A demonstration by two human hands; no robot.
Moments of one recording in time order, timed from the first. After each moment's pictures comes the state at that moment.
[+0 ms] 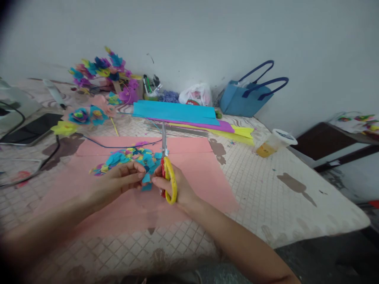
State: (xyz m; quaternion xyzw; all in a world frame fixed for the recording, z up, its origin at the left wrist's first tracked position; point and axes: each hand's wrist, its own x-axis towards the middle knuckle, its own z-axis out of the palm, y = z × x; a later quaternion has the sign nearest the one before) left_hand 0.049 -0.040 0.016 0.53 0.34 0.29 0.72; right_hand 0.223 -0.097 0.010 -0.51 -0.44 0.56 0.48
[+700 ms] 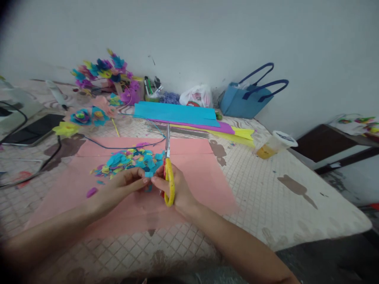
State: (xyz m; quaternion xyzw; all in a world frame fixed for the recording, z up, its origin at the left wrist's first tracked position) left_hand 0.054 -0.048 0.014 0.63 0.35 0.27 0.64; right_hand 0.218 -0.098 0.006 -0.53 -0.41 0.53 0.52
